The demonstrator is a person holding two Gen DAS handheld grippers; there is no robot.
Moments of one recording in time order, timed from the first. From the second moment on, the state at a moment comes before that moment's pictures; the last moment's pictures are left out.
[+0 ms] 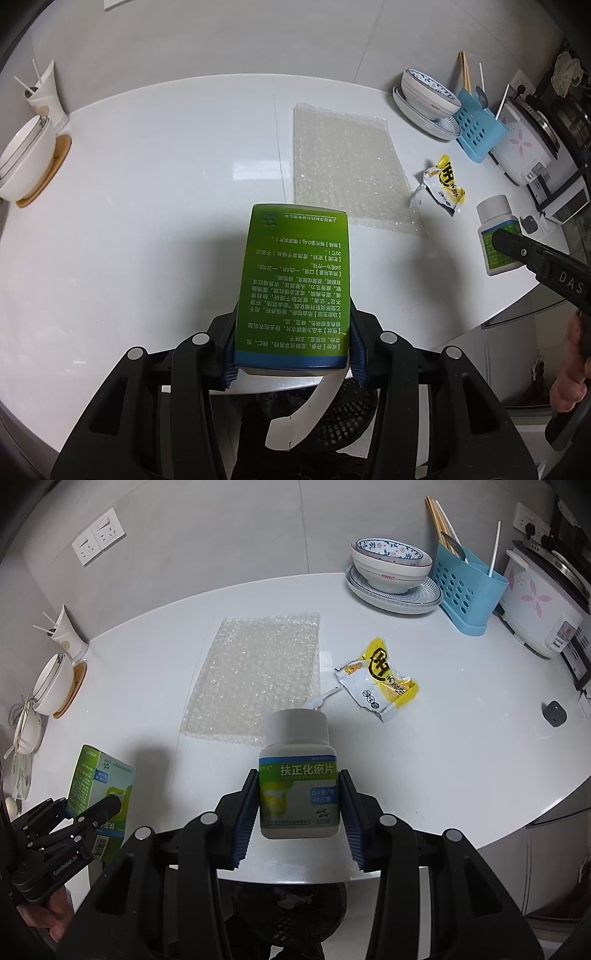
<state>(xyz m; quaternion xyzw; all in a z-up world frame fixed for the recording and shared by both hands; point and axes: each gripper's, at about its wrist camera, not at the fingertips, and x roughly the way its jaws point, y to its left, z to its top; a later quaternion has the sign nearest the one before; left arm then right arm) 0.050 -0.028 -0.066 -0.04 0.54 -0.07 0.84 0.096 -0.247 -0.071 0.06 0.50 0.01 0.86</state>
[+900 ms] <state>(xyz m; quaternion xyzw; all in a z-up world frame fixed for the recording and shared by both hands) -0.037 -0.058 -0.068 -0.06 0.53 -0.07 0.84 0.008 -0.266 -0.086 0.04 0.50 0.05 0.87</state>
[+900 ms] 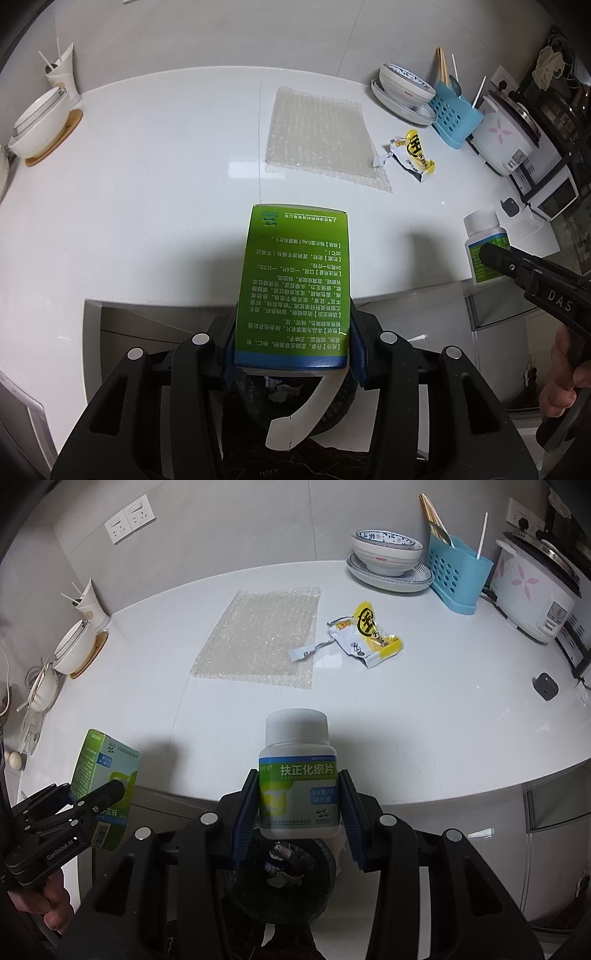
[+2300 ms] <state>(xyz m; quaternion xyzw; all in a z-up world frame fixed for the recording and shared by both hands) -0.119 -0.065 -0.181 -0.06 0.56 -0.06 0.83 -0.081 -0.252 -0.211 -0.01 0.51 0.12 0.85</state>
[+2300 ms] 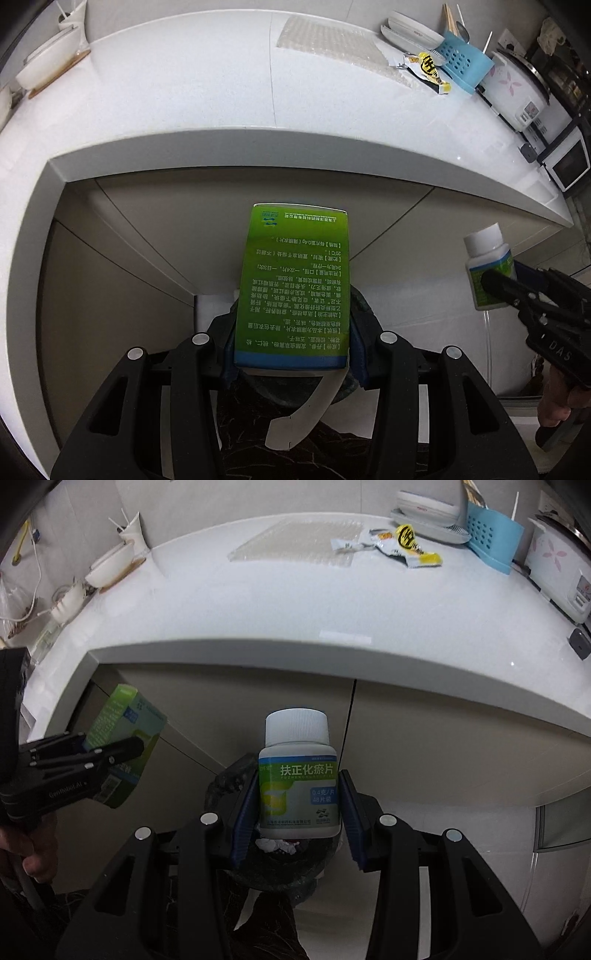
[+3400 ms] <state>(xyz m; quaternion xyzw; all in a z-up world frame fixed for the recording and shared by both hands) -0.136 -0.040 -0.237 -0.05 0.59 -0.06 0.80 -0.044 -0.190 -0.309 -0.05 0.57 0.14 0.81</state>
